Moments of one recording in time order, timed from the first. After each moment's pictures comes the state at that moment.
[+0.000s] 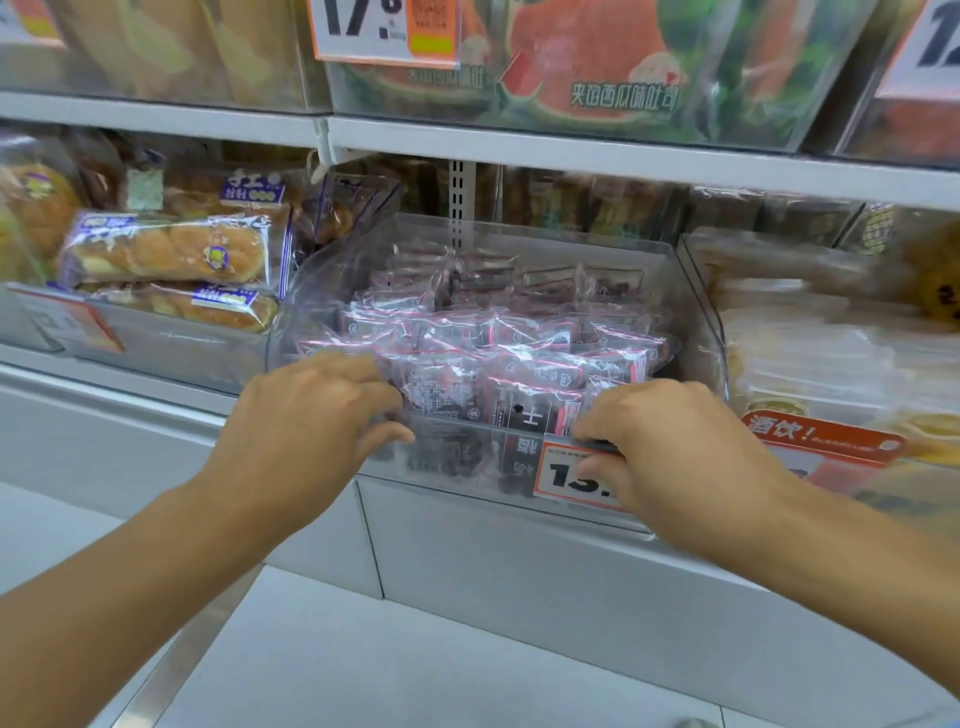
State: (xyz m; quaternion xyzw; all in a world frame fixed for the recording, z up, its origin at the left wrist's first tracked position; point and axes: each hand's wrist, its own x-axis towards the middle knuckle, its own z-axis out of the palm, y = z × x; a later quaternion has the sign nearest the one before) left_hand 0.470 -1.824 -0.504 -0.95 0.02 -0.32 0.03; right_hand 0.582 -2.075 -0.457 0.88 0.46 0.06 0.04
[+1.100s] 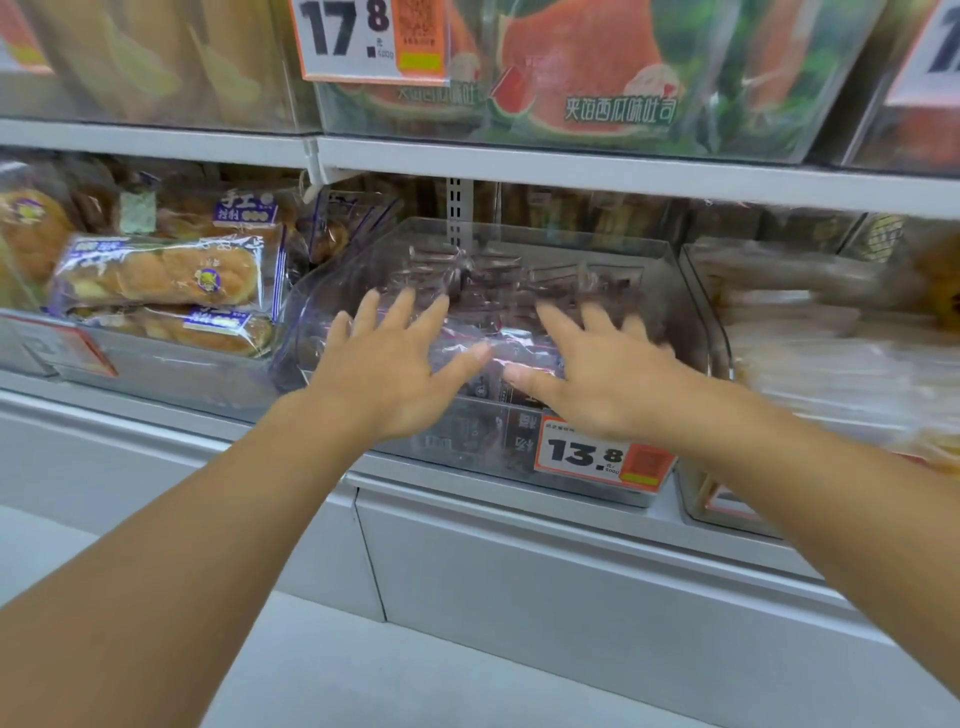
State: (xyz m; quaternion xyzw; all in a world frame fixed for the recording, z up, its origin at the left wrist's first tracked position) left_hand 0.561 -1.830 -0.481 -0.98 -0.18 -0.07 -0.04; right_hand 0.645 -2.017 -0.454 0.95 0.31 -0.06 -0.03
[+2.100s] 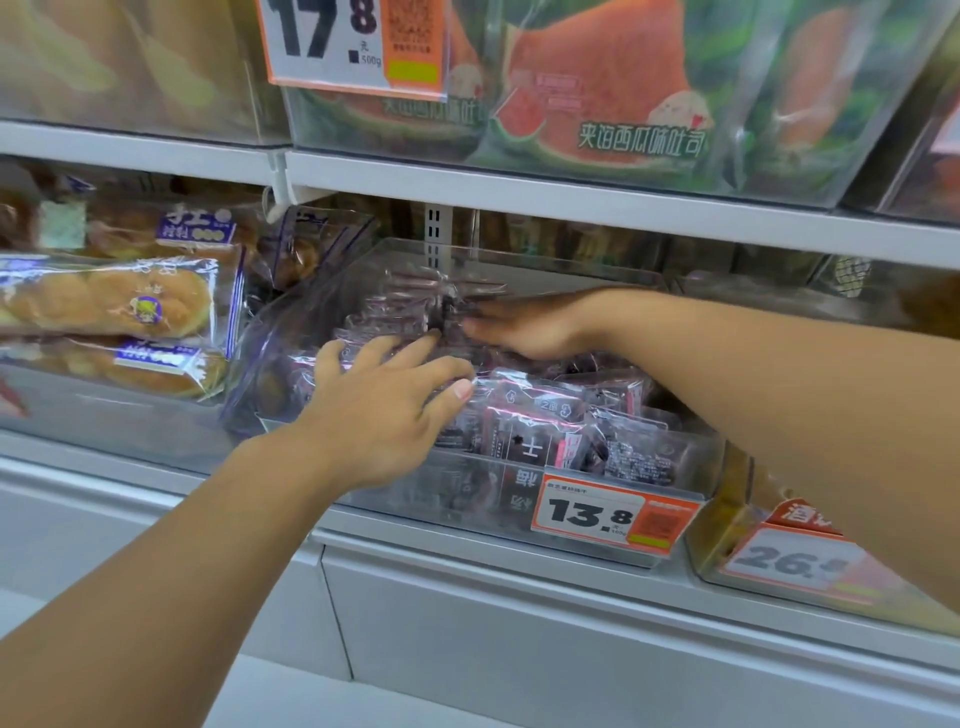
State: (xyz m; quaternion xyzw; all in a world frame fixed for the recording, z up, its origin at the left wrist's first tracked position) left_hand 0.584 -1.813 -0.492 -0.99 -0.09 -0.07 -0.07; right_hand 0.734 -1.939 -0.429 0.89 0.41 -0.19 -0.04
